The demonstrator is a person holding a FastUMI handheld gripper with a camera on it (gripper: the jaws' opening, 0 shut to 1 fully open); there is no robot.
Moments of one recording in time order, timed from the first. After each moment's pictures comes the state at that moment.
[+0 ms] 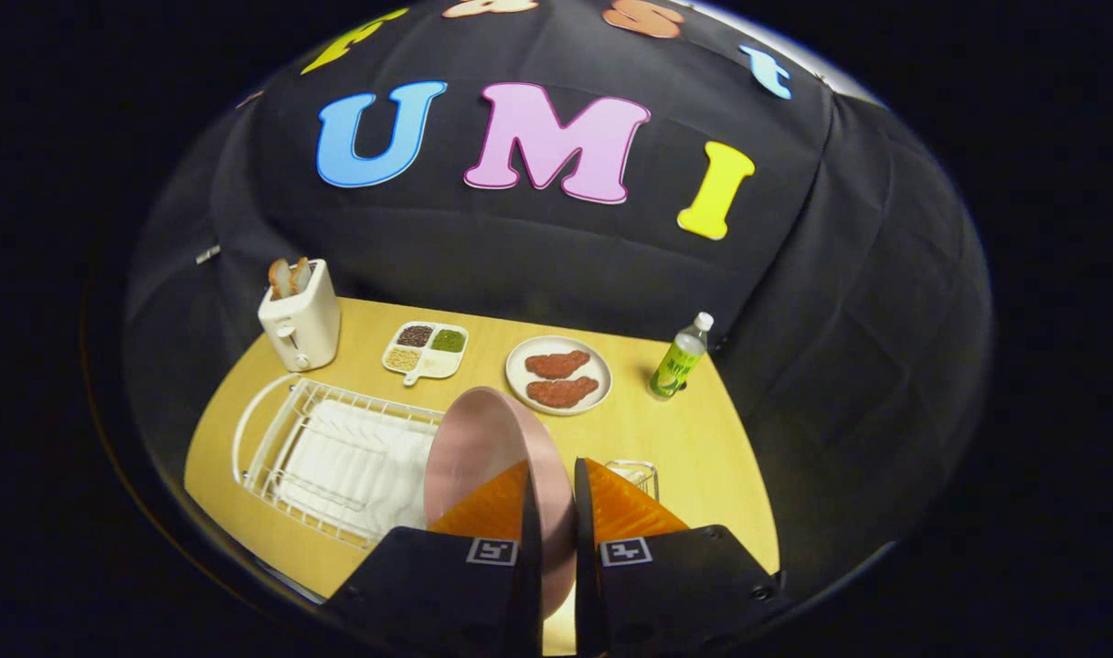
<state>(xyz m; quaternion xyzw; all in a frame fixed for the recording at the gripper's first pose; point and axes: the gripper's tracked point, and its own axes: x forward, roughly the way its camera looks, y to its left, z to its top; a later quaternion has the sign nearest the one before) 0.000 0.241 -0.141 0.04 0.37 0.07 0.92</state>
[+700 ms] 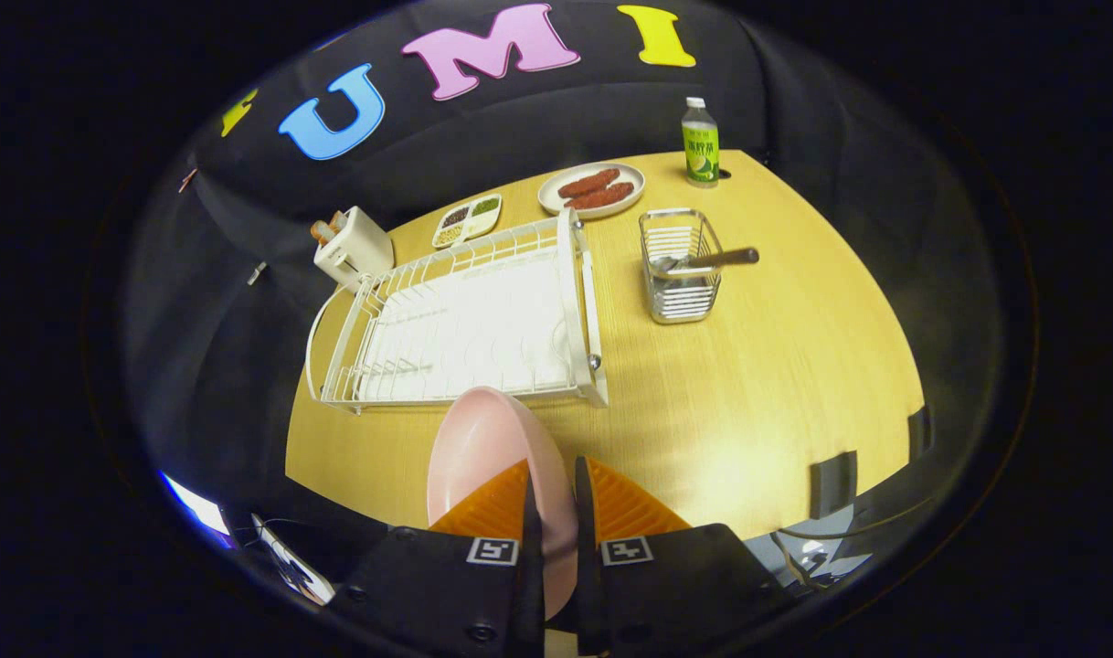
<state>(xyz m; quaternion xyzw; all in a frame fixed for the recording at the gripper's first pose) -0.174 0.263 -0.275 0.21 0.54 0.14 0.80</state>
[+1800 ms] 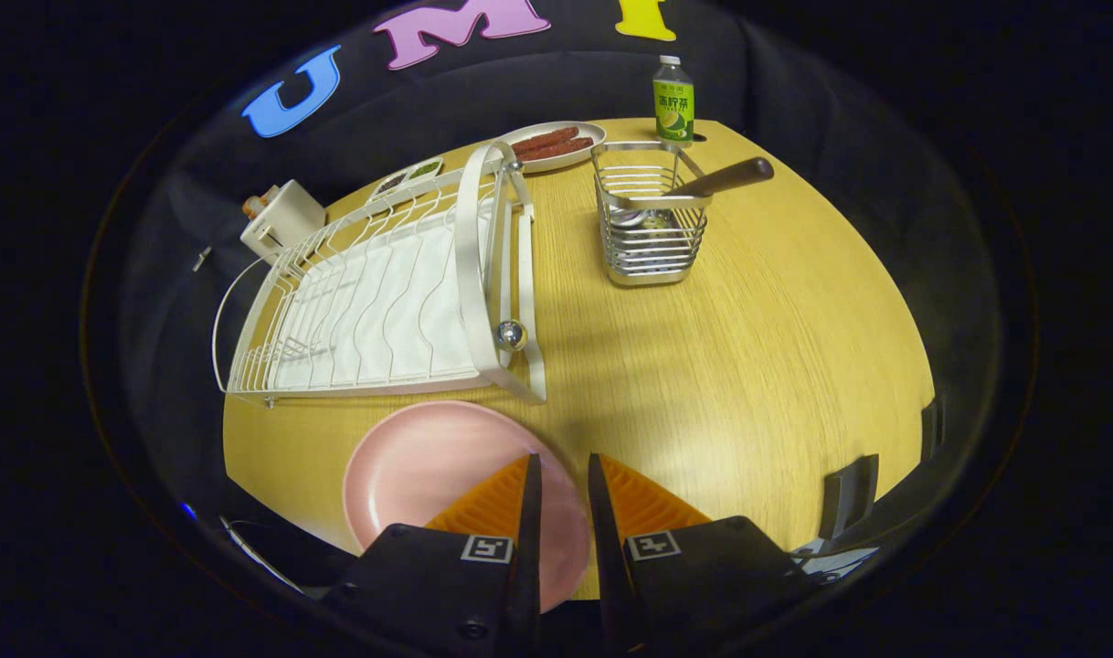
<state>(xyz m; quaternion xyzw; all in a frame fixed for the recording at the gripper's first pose) -0.150 0.243 -0.348 0.16 0.55 0.10 0.82</state>
